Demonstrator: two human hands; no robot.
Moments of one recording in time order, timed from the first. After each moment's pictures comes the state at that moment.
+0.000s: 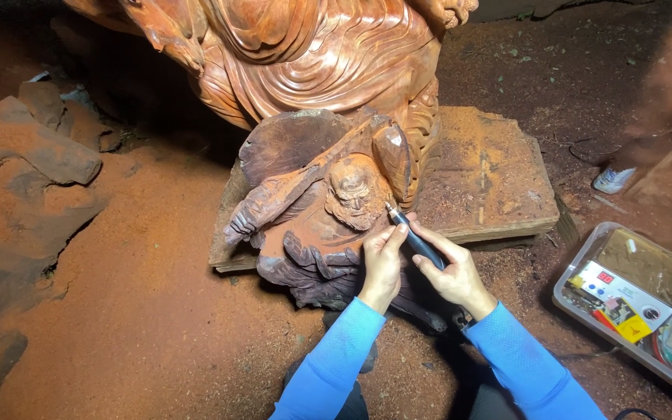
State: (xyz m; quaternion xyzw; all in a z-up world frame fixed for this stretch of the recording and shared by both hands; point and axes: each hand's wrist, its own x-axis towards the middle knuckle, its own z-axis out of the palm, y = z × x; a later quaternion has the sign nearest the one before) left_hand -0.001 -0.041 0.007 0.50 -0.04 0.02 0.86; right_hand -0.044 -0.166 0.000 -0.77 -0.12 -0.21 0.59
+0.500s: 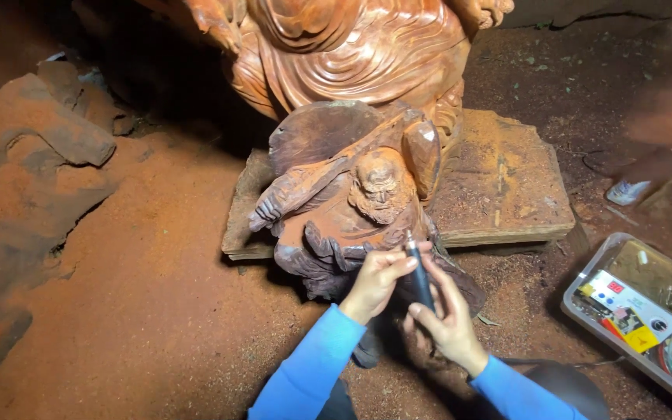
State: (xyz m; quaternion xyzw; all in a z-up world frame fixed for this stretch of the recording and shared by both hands) left_hand -0.033 0.036 0.015 0.49 -0.18 -0.18 0.83; right_hand -0.123 -0.102 0.001 -0.67 -0.06 -0.09 0.73
